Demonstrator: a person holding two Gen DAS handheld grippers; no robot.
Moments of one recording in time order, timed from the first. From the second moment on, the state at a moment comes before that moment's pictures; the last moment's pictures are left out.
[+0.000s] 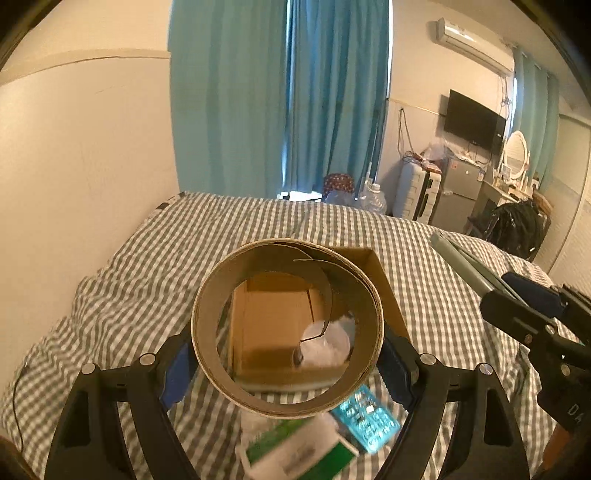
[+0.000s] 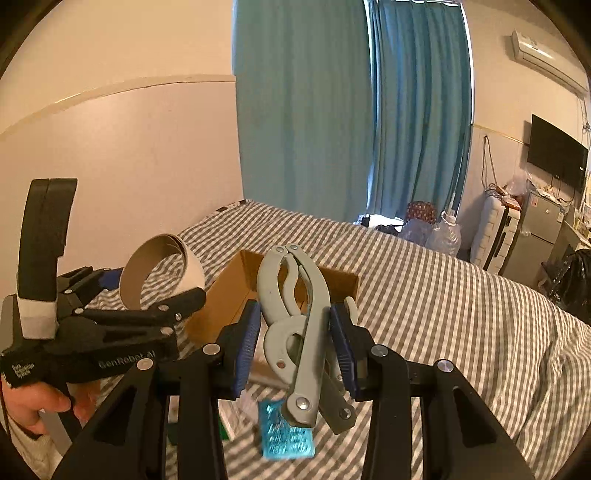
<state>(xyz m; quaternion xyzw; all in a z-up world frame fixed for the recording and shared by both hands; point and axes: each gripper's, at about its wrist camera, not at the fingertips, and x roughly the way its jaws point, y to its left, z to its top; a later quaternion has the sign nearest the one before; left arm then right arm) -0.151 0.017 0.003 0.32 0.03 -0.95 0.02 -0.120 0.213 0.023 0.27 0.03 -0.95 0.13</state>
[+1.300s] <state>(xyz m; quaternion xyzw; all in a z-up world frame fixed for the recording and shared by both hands) -0.272 0.022 -0.085 0.40 -0.02 -0.91 -0.01 -0.247 0.206 -0.057 0.34 -0.01 -0.93 0.12</state>
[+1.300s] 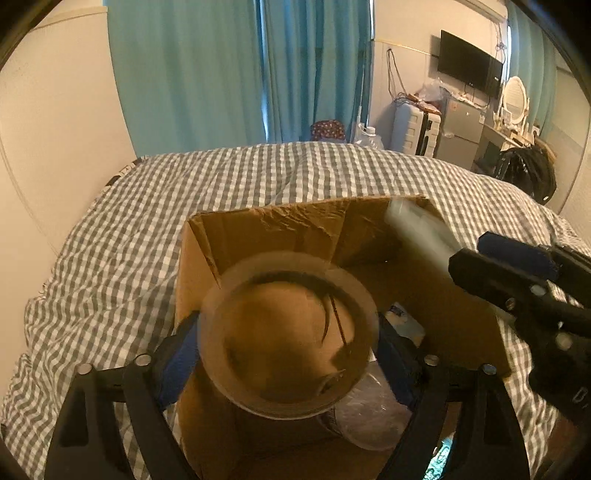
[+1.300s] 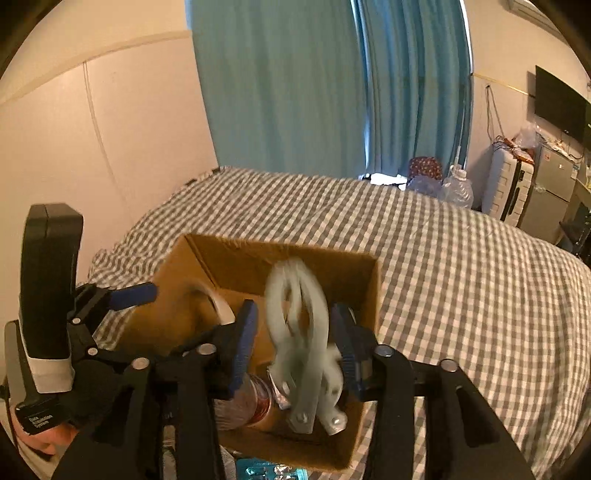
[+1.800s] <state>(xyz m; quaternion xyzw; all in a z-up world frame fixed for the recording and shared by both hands) -0.186 0.037 0.039 0.32 -0.05 -0.95 0.01 -0.136 0.214 0.073 0.25 0.02 -0.96 0.10</state>
